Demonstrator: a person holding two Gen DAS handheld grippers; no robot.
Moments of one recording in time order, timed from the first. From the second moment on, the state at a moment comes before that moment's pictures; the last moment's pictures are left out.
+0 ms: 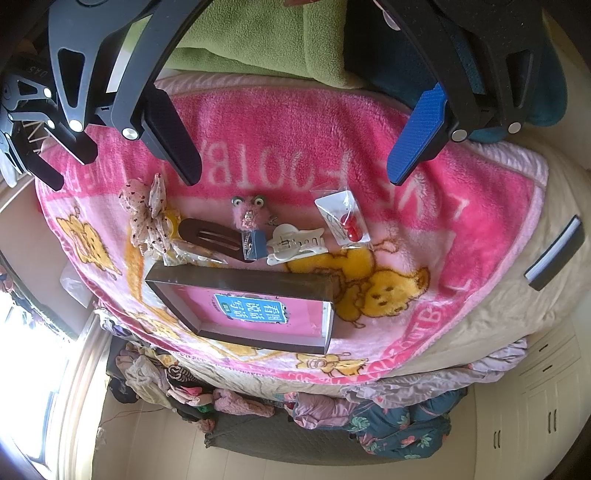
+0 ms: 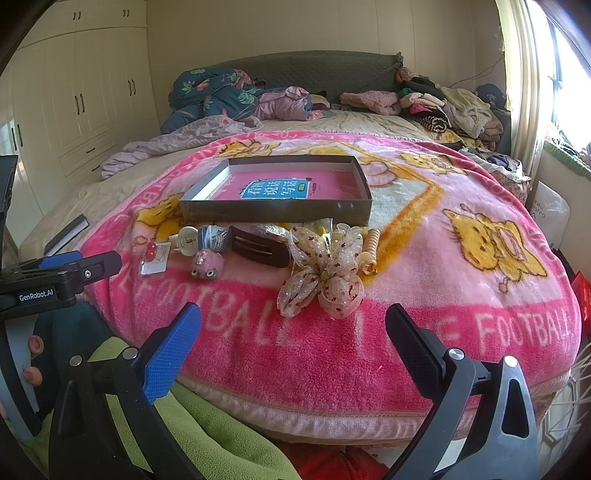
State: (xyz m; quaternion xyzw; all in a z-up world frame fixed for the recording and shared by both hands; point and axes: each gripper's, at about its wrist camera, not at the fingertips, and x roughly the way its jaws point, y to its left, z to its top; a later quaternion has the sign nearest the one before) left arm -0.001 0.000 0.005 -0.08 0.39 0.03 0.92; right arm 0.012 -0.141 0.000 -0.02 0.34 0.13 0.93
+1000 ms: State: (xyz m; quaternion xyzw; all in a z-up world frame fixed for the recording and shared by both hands) left arm 0.034 0.018 -0.018 -0.12 0.42 -0.01 0.90; right arm 0.067 -0.140 -0.023 -0.03 0.37 0.12 0.92
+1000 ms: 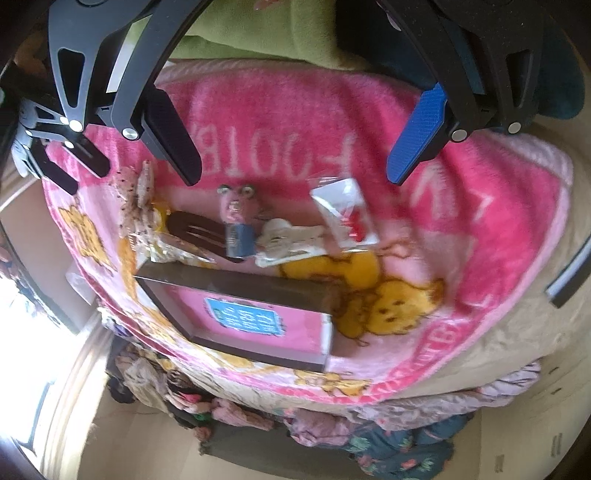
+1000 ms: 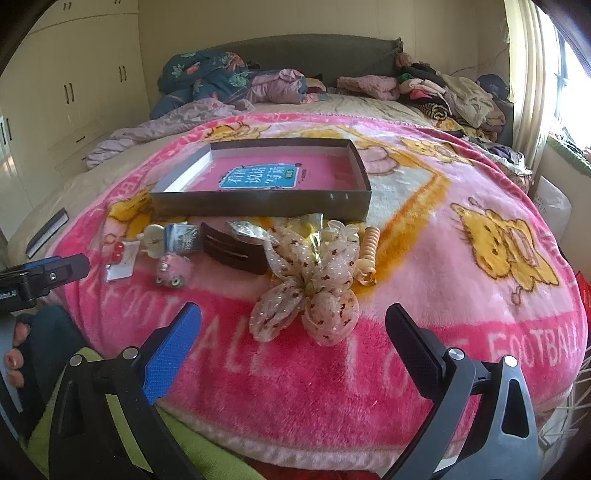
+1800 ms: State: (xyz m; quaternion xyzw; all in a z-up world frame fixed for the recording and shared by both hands) left arm 0.095 -0.030 -0.063 -0.09 0.48 -0.07 0.87; right arm 0.117 -0.154 -0.067 0.00 0.42 0.14 0.90
